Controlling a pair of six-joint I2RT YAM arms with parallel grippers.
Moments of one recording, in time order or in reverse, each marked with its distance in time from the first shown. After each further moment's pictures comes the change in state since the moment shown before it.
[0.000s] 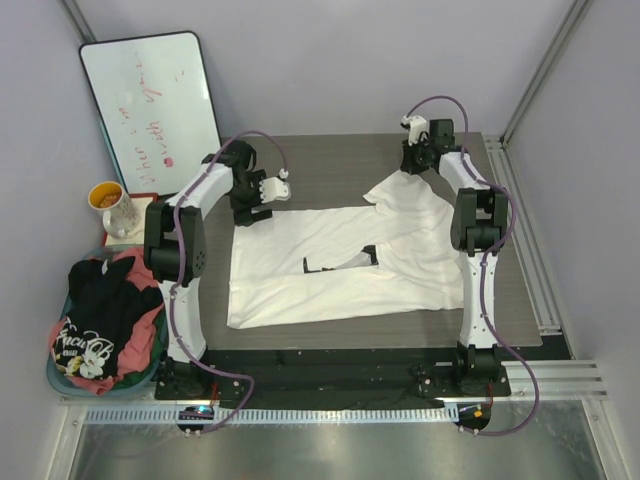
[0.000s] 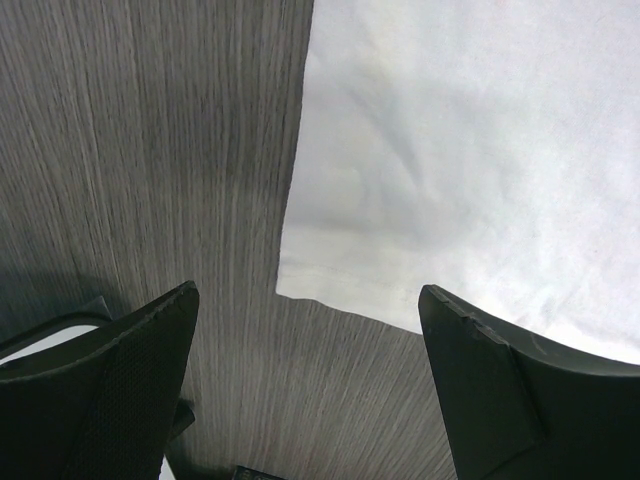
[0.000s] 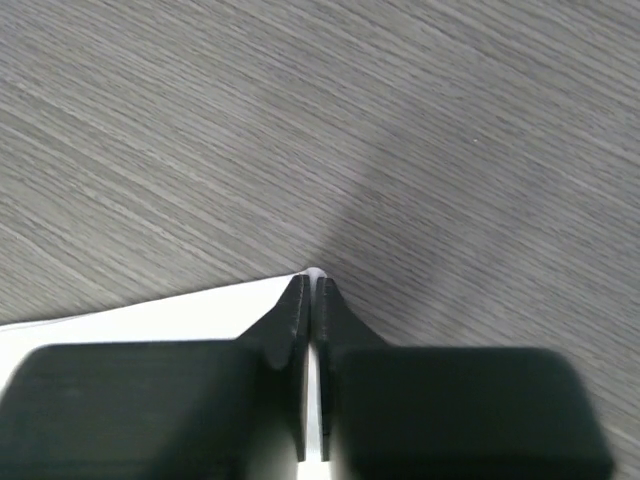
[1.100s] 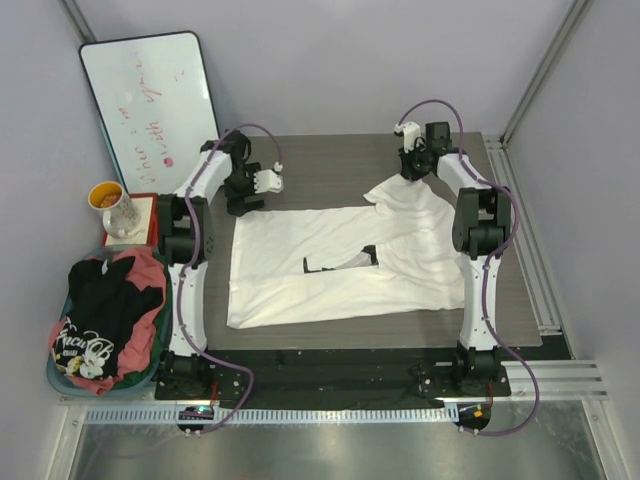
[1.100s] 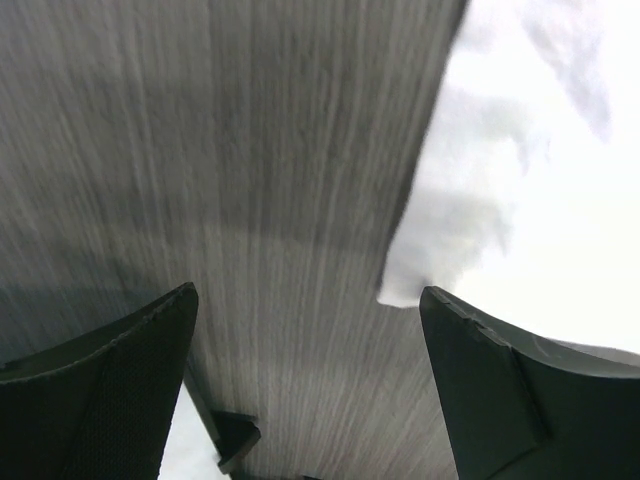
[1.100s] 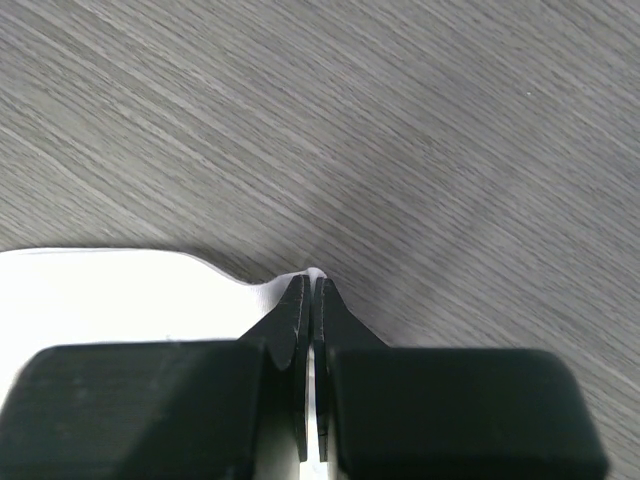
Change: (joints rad) left arm 0.053 0.263 0.368 -0.170 -0.034 0.108; right arm 0.026 -0.107 -0.148 -0.020 0.046 -0.119
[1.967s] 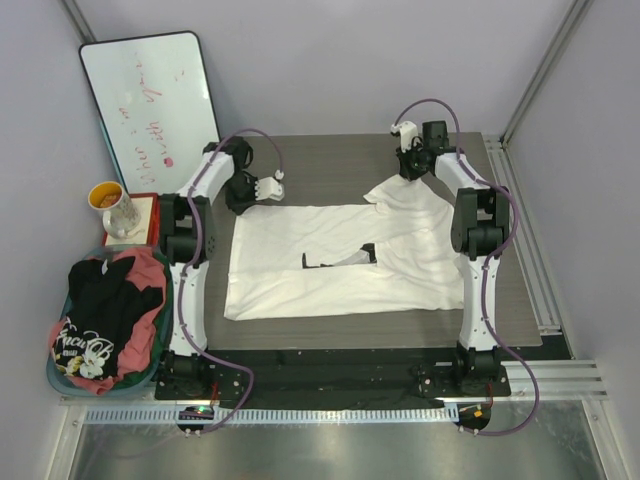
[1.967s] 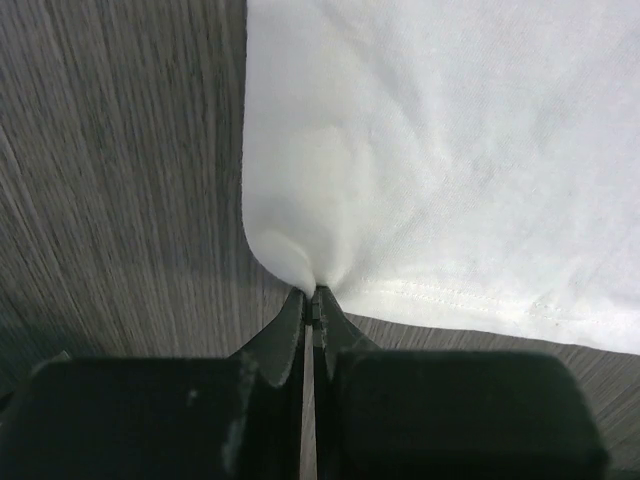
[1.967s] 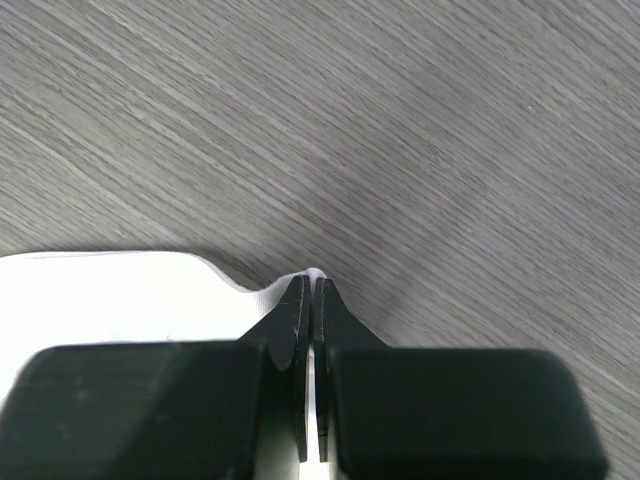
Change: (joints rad) left arm -0.003 0.023 0.001 -0.123 0.020 -0.002; right arm 0.016 -0.011 0.000 -0.008 0.025 -0.026
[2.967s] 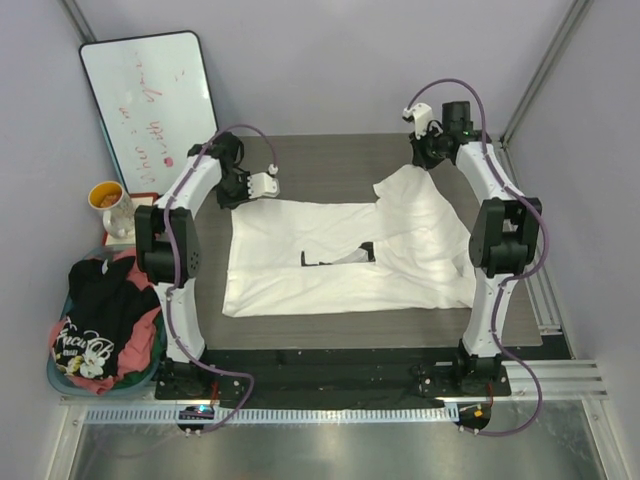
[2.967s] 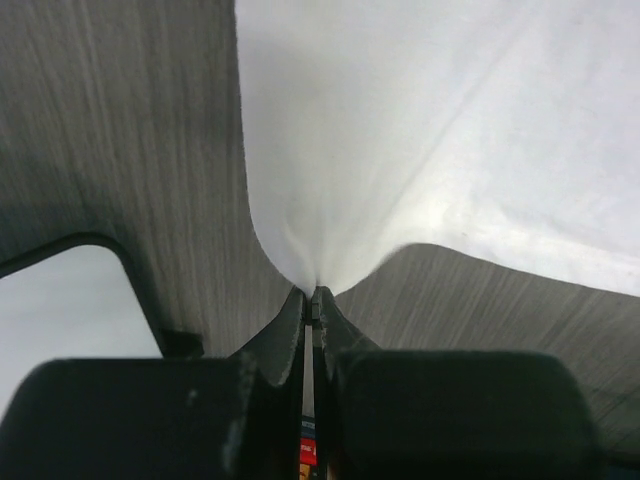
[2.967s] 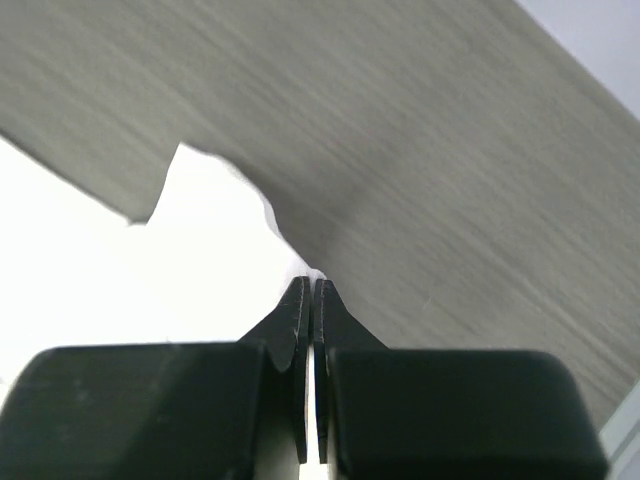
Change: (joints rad) left arm 0.002 -0.302 -0.264 0.140 -0.008 -0.029; right arm -0.027 -0.293 -0.100 -0.149 -0.031 -0.071
